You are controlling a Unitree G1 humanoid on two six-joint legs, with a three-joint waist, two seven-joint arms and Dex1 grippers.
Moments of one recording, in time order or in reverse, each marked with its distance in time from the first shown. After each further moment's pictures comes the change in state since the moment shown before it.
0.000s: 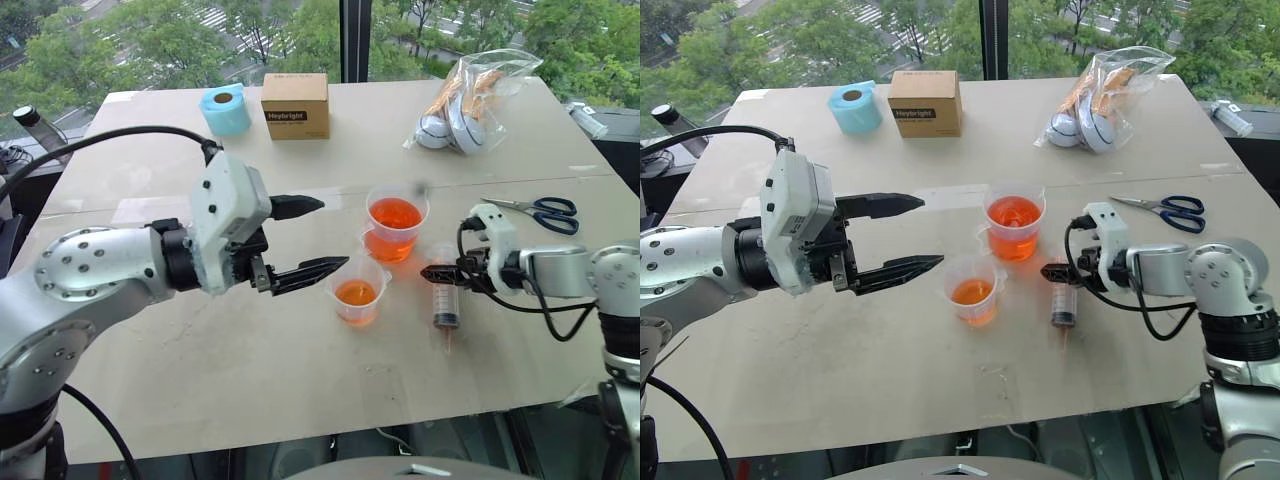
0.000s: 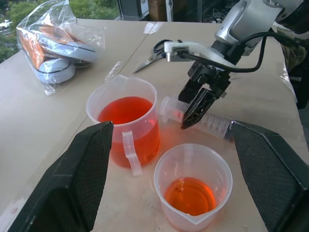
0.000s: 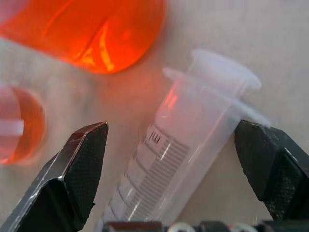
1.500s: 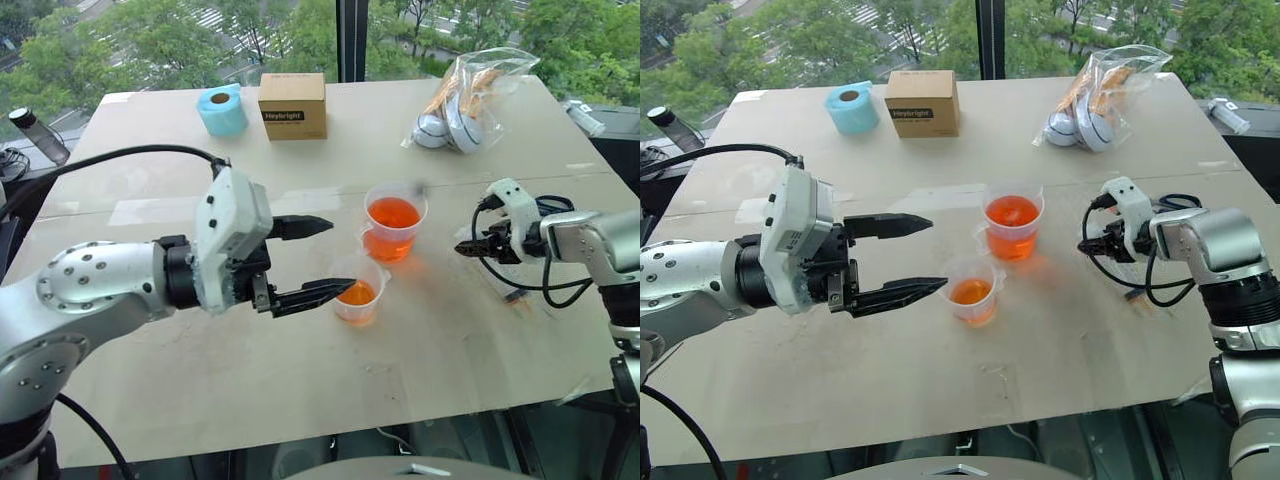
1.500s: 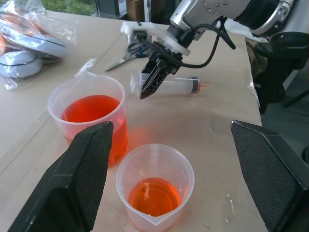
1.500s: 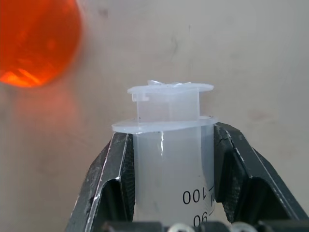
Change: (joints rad) left arm 0.064 0.005 0.054 -0.013 -0.135 0.006 0.013; right arm -0.149 -0.136 0.074 0.189 -0.642 -0.192 0.744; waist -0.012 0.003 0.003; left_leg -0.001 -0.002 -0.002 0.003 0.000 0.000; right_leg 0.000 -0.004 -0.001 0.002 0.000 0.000
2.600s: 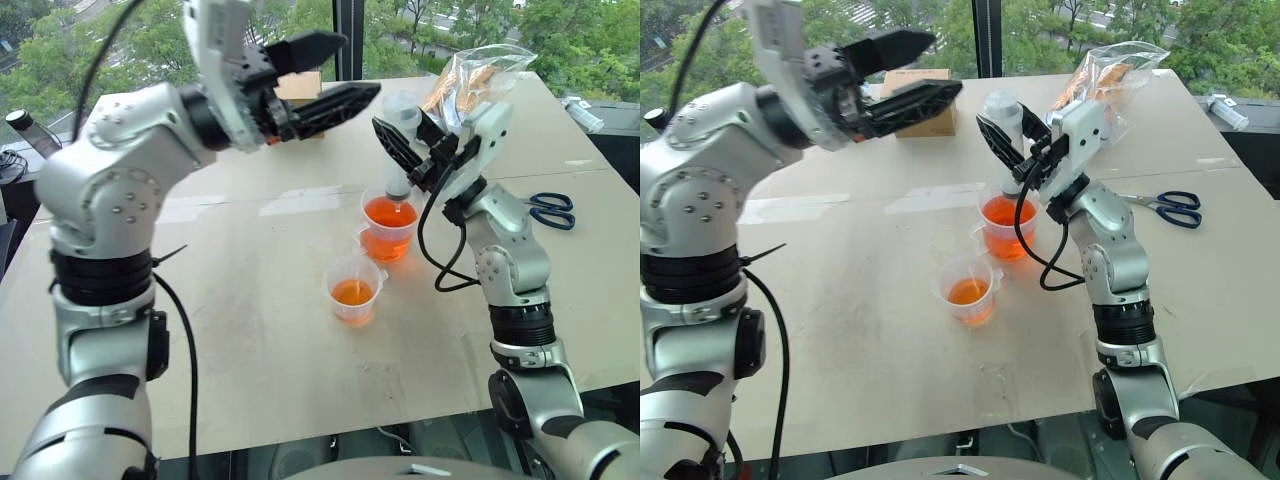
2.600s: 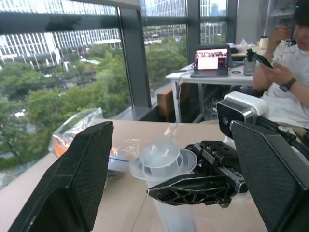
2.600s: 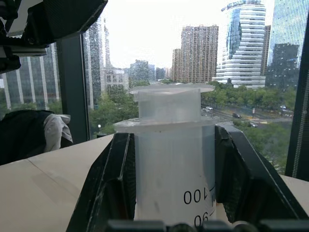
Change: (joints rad) left arm -0.671 -0.368 -0.297 0.588 0.403 -0.157 -0.159; right arm 0.104 0.639 -0.070 -0.077 -0.120 -1.133 -0.096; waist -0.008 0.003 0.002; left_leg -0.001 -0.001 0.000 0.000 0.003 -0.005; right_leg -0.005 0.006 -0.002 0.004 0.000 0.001
